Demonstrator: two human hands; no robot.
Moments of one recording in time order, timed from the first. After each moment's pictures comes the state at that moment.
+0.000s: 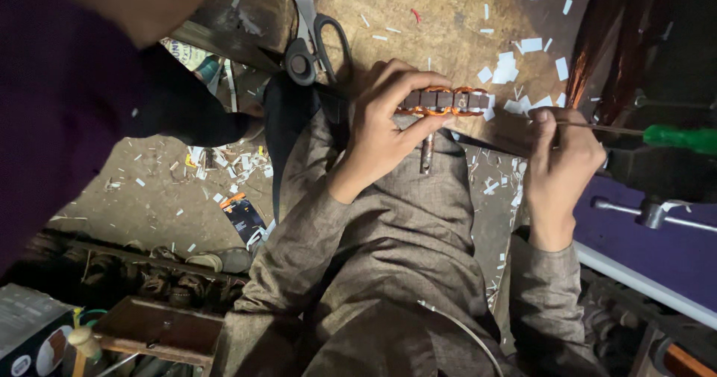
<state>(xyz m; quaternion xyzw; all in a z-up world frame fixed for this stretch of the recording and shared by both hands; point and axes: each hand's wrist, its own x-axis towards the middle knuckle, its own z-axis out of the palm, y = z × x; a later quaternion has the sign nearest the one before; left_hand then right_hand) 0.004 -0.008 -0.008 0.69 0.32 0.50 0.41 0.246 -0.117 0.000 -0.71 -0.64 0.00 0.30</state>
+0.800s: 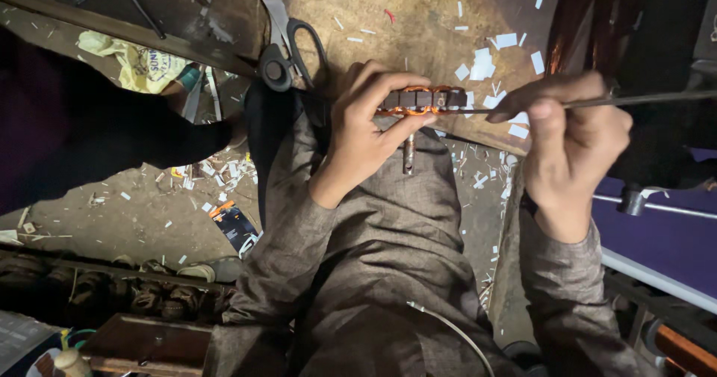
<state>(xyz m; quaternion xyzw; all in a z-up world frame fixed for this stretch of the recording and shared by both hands) 0.005 -0.007 -0.003 0.70 0.33 0.49 0.40 0.216 -0.082 0.076 -0.56 -0.64 0.21 0.48</state>
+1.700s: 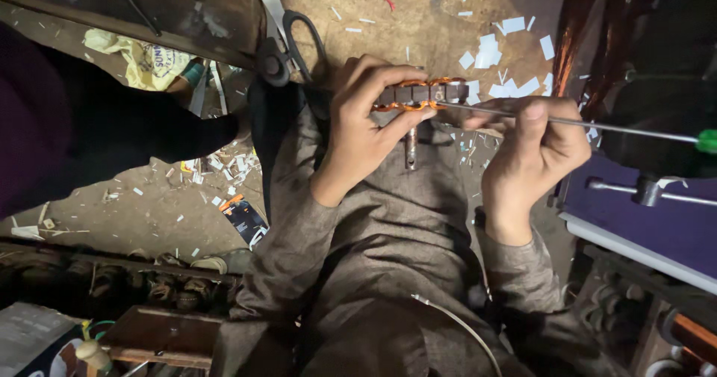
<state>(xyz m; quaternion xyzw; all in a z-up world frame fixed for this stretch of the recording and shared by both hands) 0.003 -0.009 -0.007 0.70 0.34 0.48 0.41 0.178 -0.103 0.017 -0.56 -0.42 0.26 0.67</state>
